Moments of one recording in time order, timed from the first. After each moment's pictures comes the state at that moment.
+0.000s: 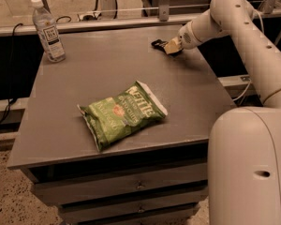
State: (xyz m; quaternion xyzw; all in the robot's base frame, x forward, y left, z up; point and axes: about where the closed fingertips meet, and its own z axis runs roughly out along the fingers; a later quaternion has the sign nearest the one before) arm 0.813 -0.137 0.836 -0.35 0.85 0.18 0.35
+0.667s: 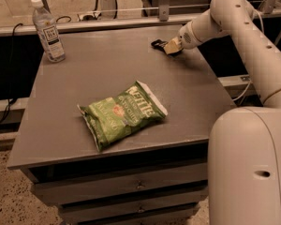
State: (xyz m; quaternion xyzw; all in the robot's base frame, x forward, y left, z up) arm 0.813 -0.137 0.836 -0.35 0.85 0.18 0.35
